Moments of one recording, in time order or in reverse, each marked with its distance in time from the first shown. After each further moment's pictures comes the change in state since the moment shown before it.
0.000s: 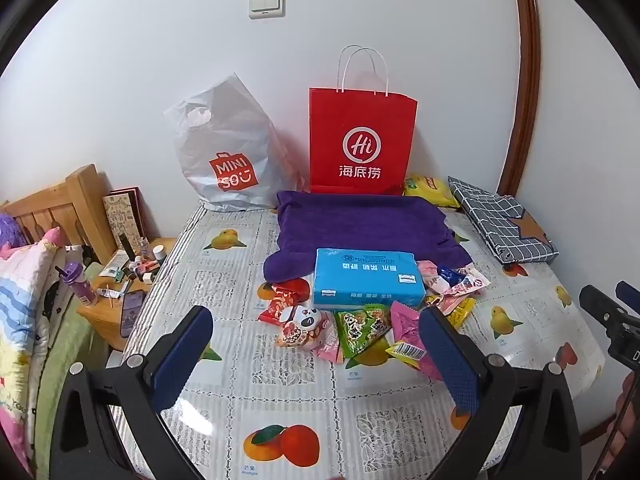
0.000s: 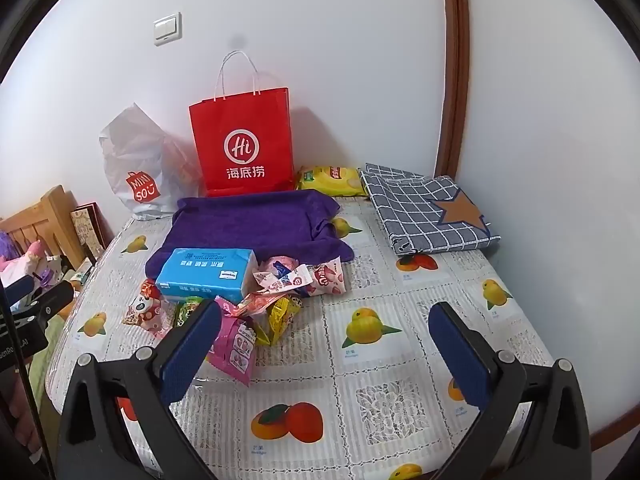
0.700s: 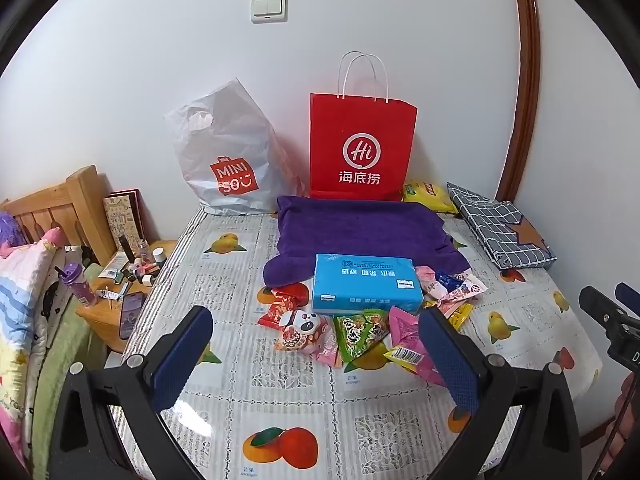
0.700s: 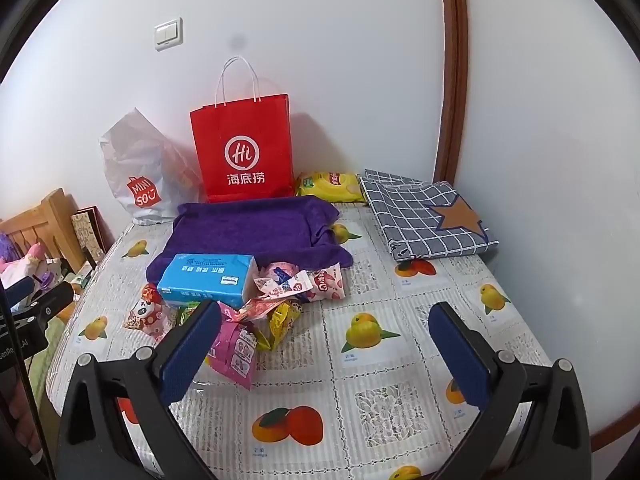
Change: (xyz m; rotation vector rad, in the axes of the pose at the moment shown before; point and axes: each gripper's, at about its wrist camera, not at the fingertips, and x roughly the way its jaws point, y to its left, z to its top) left arm -0.002 -0.003 0.000 0.005 -0.011 -0.003; right arm -0.005 -0.001 0.002 -0.004 -0.025 0.000
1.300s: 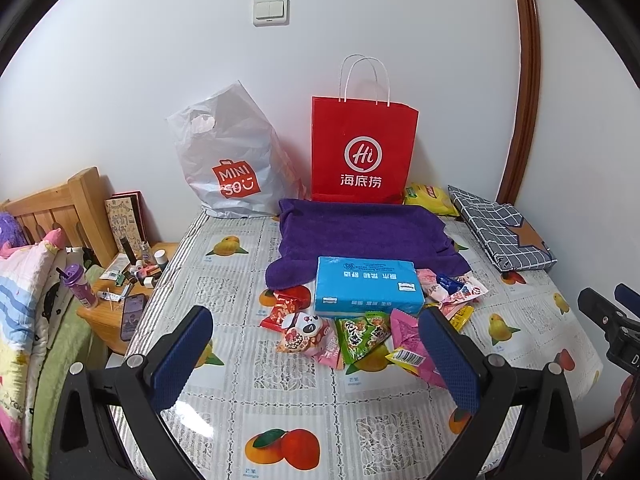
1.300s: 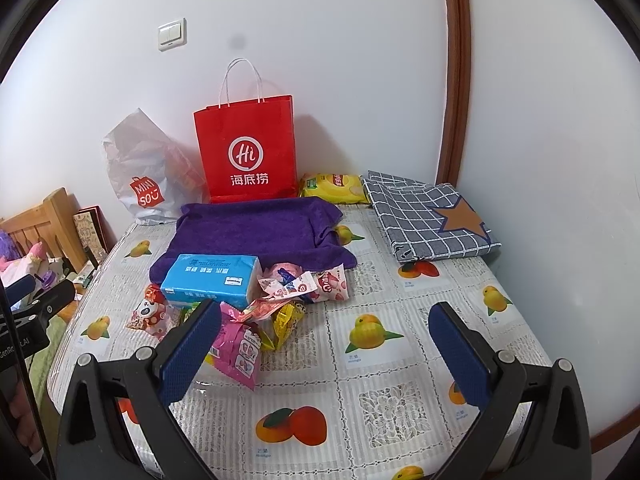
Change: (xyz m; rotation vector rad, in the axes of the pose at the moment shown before) left arm -0.004 0.005 0.010 -0.004 -0.007 0.001; right arm -0.002 0.004 0.000 -0.006 -0.005 0.005
